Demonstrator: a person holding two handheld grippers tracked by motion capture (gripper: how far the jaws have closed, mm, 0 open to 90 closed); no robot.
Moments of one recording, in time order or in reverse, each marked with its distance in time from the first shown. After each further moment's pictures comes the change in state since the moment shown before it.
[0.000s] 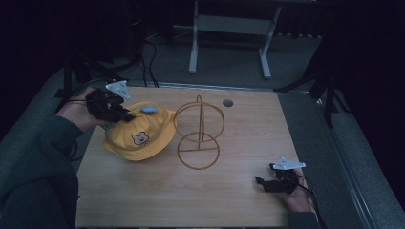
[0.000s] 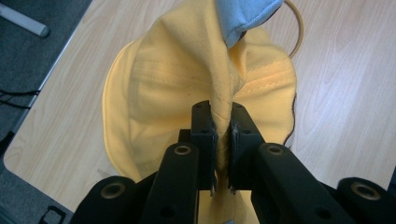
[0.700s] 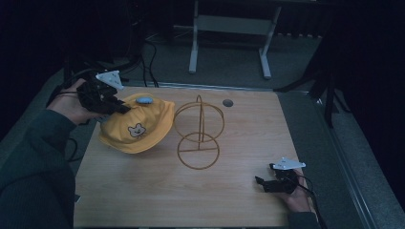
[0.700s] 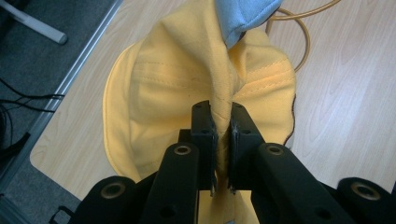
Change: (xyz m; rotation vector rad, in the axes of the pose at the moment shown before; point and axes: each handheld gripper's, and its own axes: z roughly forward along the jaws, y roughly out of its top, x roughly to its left) left arm 0.009 0.002 -0.025 -0.035 0.038 -0.019; right arm 0.000 0.000 0.000 0.003 0.000 -0.001
